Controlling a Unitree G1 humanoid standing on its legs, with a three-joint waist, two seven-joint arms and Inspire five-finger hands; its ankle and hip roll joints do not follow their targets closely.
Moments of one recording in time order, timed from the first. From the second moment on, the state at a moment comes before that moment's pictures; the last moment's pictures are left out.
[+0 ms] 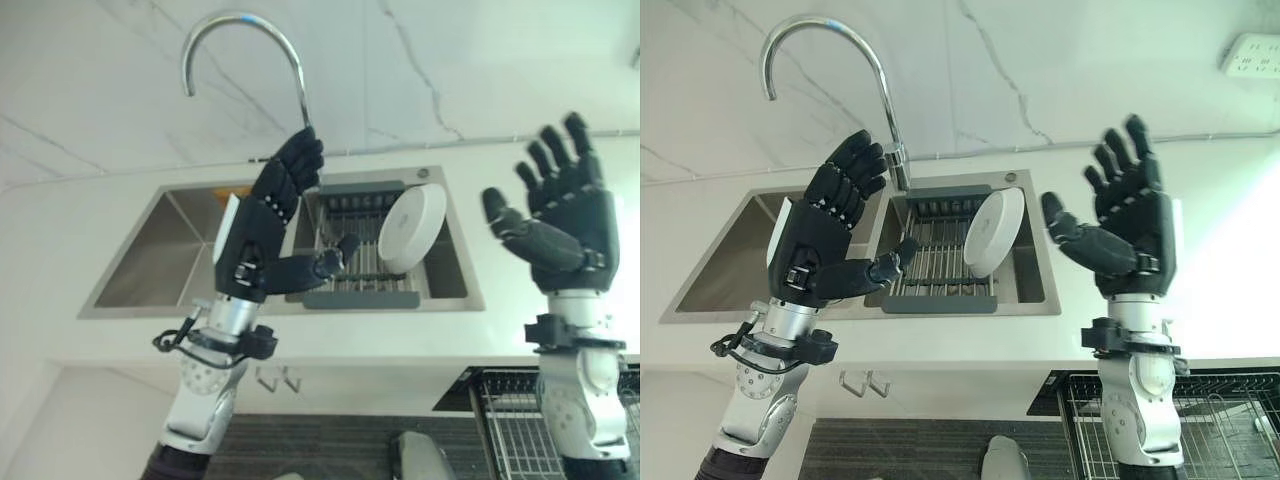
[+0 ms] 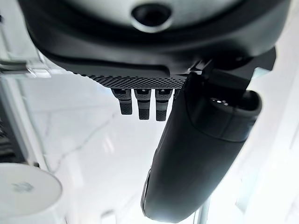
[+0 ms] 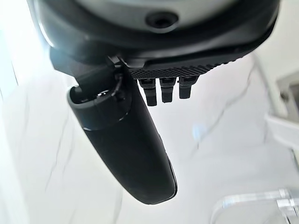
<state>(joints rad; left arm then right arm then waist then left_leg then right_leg) -0.04 0.39 -0.14 -0.27 -0.34 -0.38 -0.05 0.01 -0.35 -0.14 -0.33 0.65 -0.26 -0.15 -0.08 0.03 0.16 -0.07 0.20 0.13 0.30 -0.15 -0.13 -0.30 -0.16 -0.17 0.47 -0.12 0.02</state>
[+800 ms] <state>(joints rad) -0.02 0.46 -0.13 -0.23 -0.35 -0.35 -0.06 -0.08 -0.34 -0.09 -0.03 0.65 -0.08 -0.39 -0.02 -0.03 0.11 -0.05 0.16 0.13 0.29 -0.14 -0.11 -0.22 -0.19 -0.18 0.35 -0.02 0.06</state>
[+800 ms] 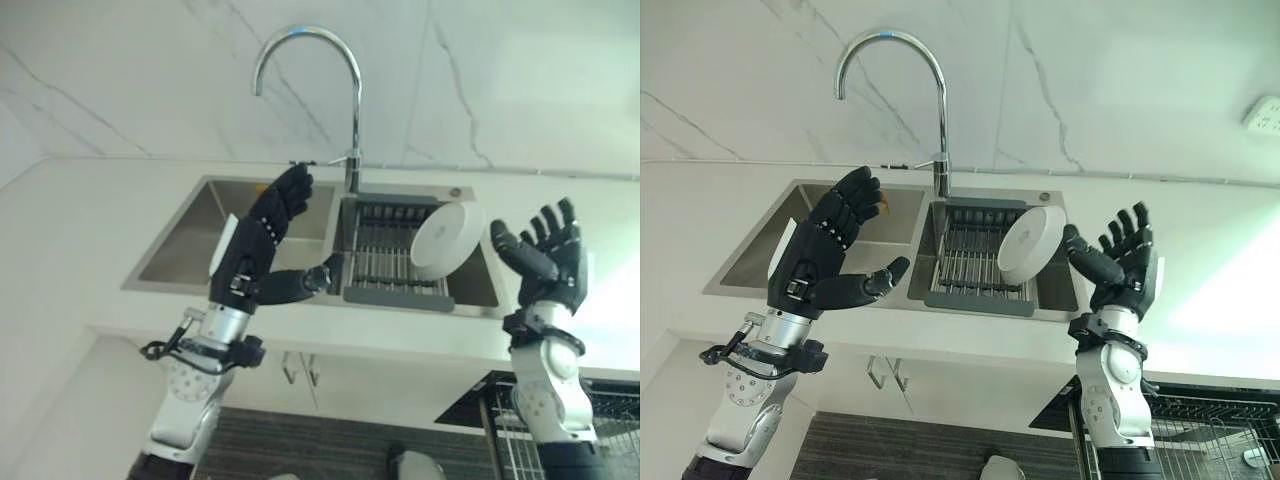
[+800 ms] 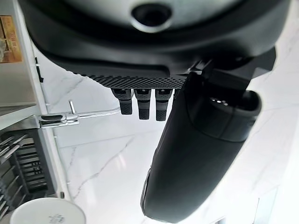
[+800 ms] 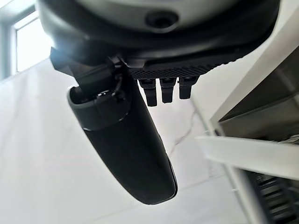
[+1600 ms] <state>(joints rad) -0.03 0.46 -0.15 -0.19 -0.35 -0.30 -0.05 -0.16 -0.37 -0.05 0.09 0.76 0.13 -0.35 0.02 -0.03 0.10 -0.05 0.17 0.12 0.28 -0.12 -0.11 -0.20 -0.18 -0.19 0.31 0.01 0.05</state>
